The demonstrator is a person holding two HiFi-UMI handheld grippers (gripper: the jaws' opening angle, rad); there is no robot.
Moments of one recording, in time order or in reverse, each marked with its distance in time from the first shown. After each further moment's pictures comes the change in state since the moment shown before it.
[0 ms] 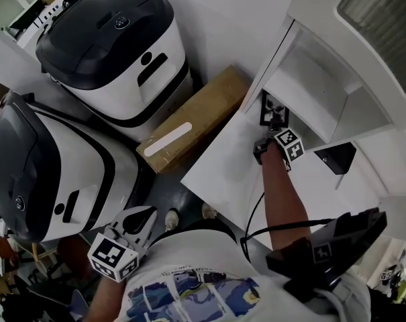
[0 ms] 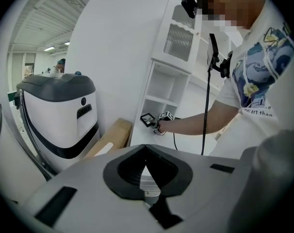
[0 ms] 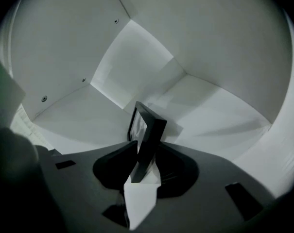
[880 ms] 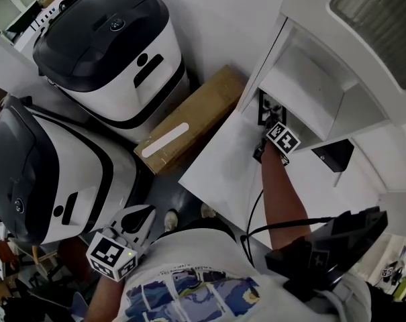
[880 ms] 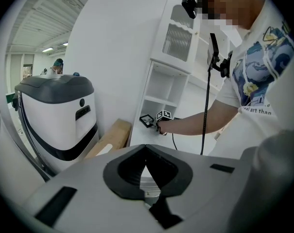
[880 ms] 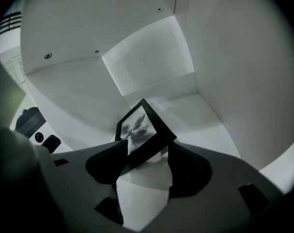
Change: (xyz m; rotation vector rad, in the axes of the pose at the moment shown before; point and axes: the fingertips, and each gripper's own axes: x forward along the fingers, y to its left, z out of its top) left arm 0.003 0.000 0.005 0.017 -0.003 -0.007; right arm 0.001 -0.010 0.008 -0.405 0.055 -0.190
